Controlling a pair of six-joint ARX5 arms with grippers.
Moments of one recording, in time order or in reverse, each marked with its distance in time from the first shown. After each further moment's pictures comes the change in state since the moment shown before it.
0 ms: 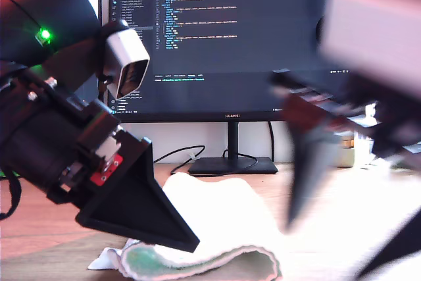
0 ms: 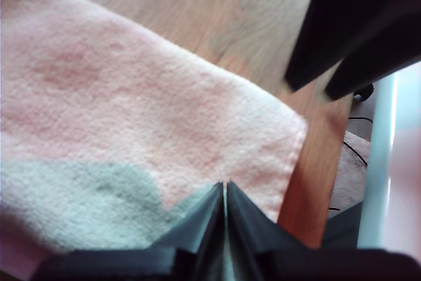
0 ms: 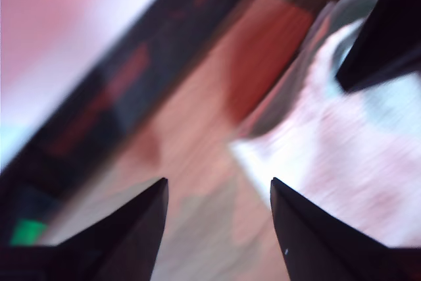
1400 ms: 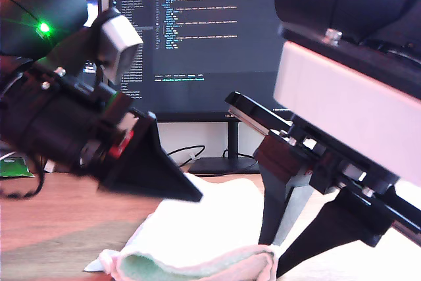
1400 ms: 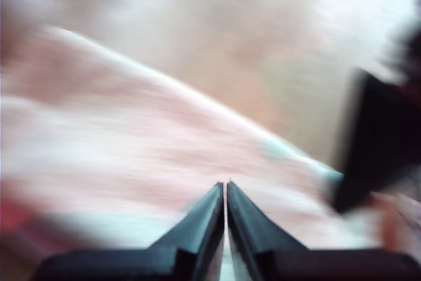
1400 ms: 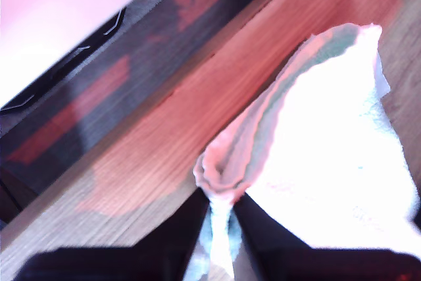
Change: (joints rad) left arm 0.144 0.009 -0.002 0.201 -0.022 0.023; right arm -0.009 0.133 0.005 0.132 -0.100 -0.085
